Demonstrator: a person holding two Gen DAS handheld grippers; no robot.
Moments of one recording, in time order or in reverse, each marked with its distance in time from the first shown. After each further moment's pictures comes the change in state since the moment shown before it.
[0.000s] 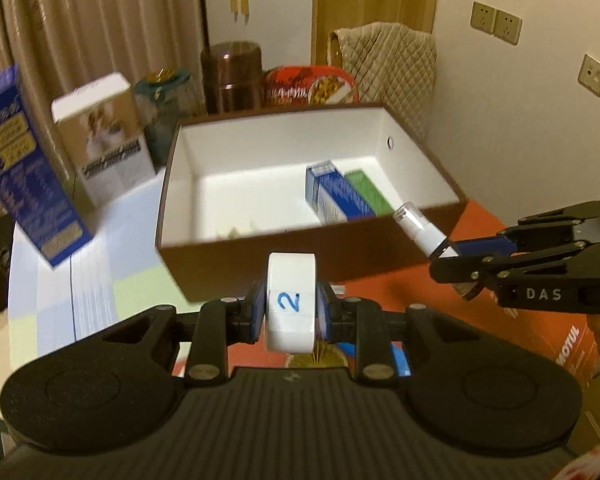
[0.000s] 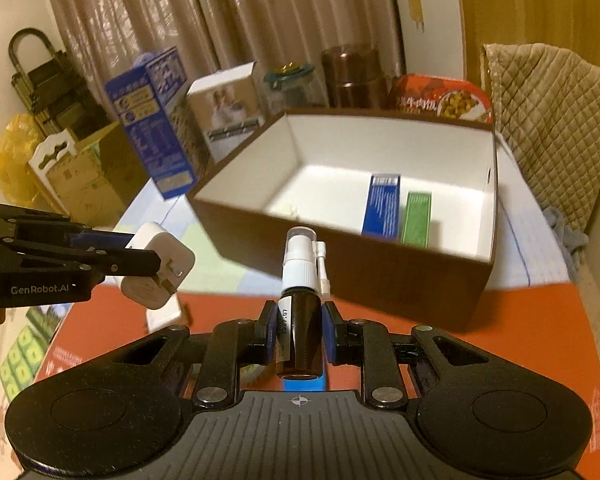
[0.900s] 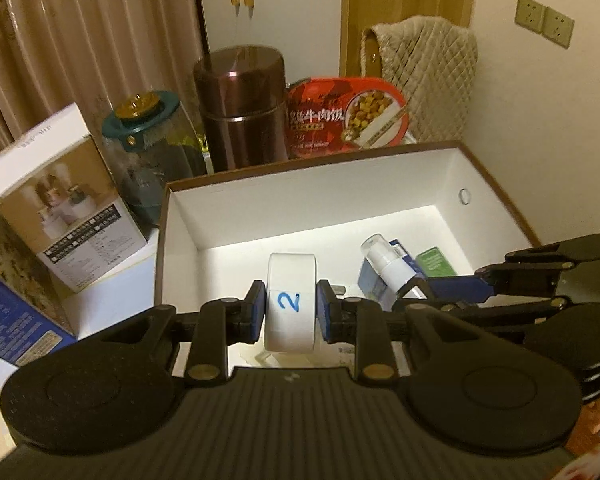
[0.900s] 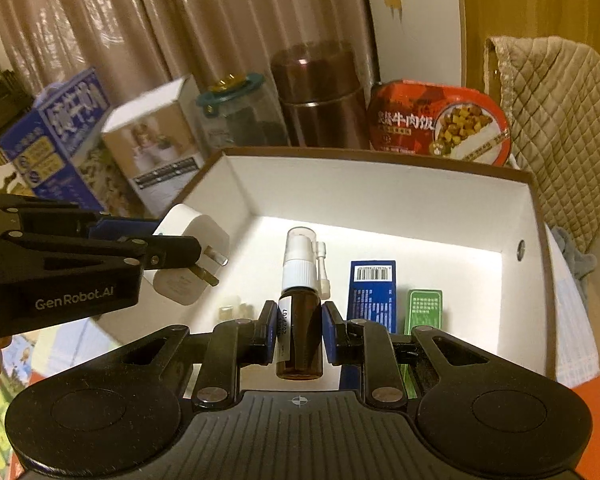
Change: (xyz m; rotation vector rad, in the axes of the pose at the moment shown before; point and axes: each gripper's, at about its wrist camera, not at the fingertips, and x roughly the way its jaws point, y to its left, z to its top) left arm 0.147 0.046 0.108 0.028 0.048 0.023; right arm 0.137 -0.035 0.103 0.079 0.055 -0.084
